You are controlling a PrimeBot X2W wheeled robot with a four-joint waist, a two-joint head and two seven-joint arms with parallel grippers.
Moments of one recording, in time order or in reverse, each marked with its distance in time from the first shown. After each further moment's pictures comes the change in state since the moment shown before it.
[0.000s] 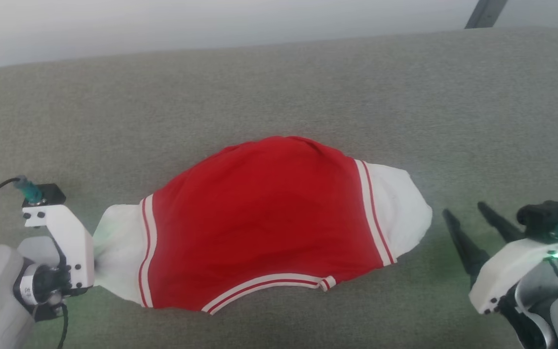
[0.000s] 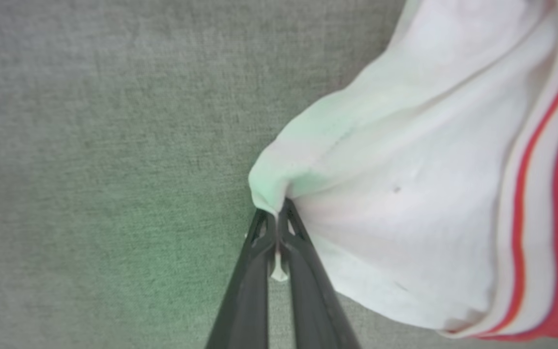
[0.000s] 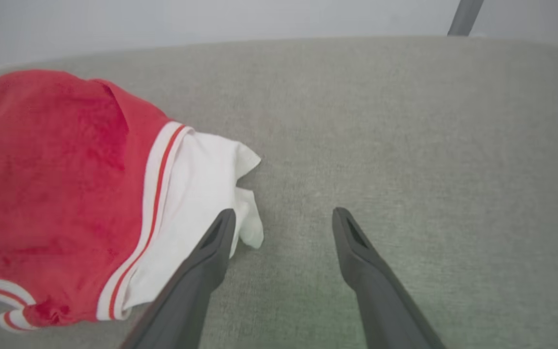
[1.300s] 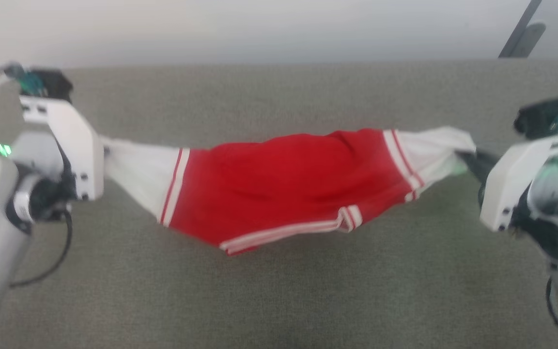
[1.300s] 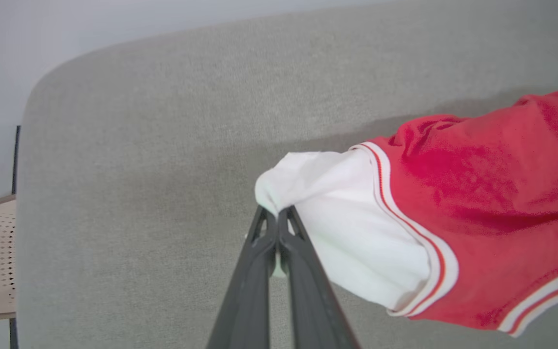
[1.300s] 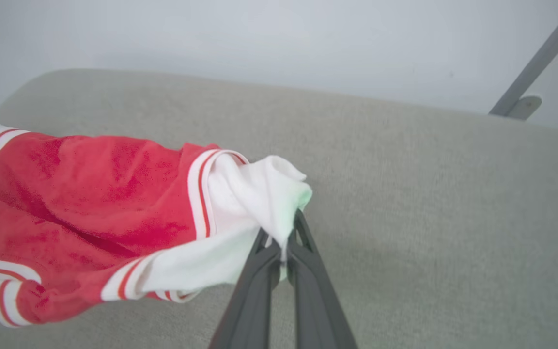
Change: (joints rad) left arm -0.254 0.011 -0.006 -0.172 0.072 -0.007 -0.014; right arm -0.319 -0.050 0.032 0.048 0.114 0.000 0.460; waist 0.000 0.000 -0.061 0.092
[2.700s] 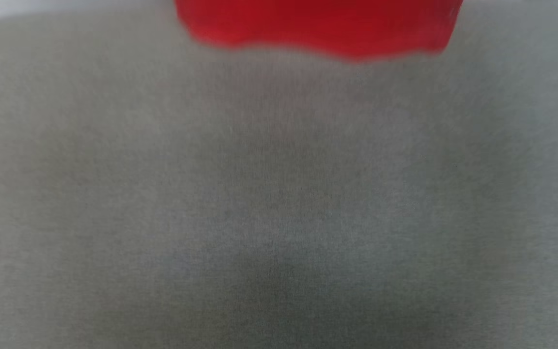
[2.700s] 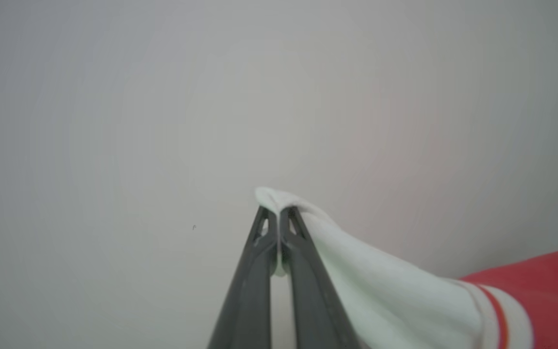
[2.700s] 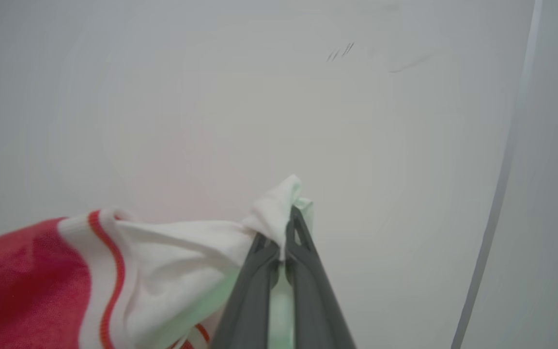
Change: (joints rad) left arm -0.857 -0.205 -0.016 0.305 0.321 -0.026 -0.450; right arm -0.978 0.049 0.007 0.569 -0.297 0.000 -0.760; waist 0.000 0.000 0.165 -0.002
